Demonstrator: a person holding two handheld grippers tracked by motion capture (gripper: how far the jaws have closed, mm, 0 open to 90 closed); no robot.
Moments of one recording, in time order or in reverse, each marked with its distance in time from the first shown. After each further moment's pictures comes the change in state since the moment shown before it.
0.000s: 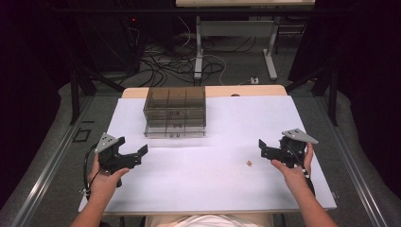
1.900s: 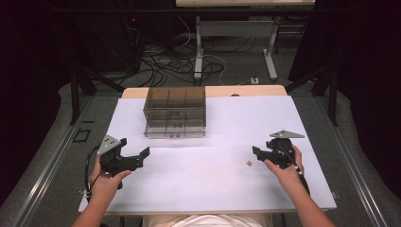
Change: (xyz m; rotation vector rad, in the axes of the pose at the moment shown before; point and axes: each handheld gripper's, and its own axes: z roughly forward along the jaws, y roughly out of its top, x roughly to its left) left arm -0.009 -0.001 -0.003 0.015 -0.007 0.024; right arm 0.013 -0.007 0.017 0.216 0.137 -0.015
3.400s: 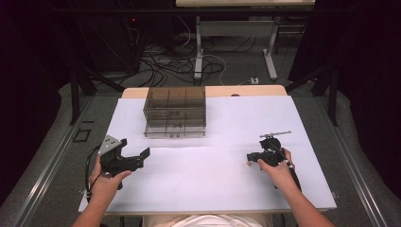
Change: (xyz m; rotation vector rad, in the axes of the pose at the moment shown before) left arm -0.001 -0.001 0.001 0.010 0.002 0.002; right arm 0.004 -0.005 0.034 0.261 0.155 0.139
